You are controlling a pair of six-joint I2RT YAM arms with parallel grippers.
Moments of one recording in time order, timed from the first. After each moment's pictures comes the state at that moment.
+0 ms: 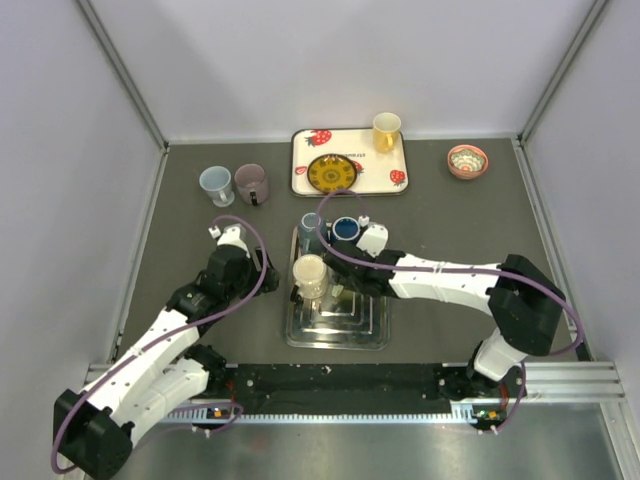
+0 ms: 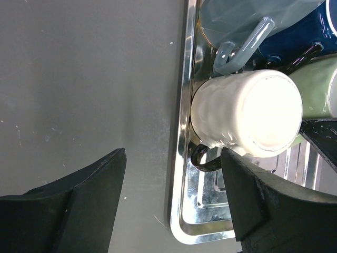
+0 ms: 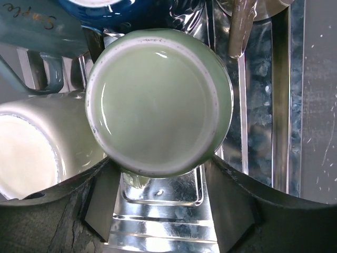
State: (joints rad) left arm -0.49 0.79 0.54 -0.45 -0.13 -0.63; right arm 1.03 1.61 1.04 -0.49 0.51 1.15
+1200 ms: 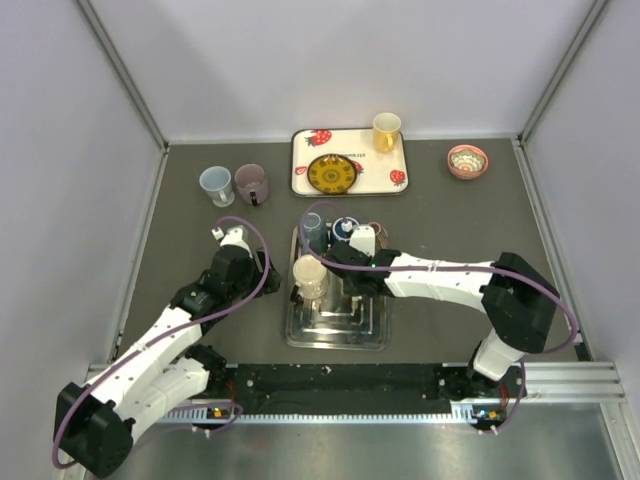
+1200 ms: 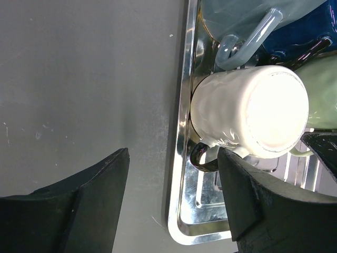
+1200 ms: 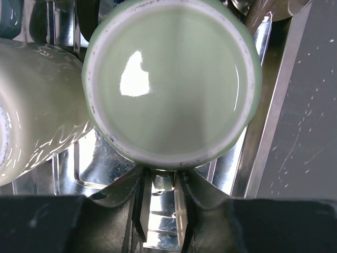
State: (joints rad) left arm -0.50 0.82 0.53 -0.42 -0.12 -0.65; right arm 1.03 1.64 1.06 -0.55 0.46 0.87
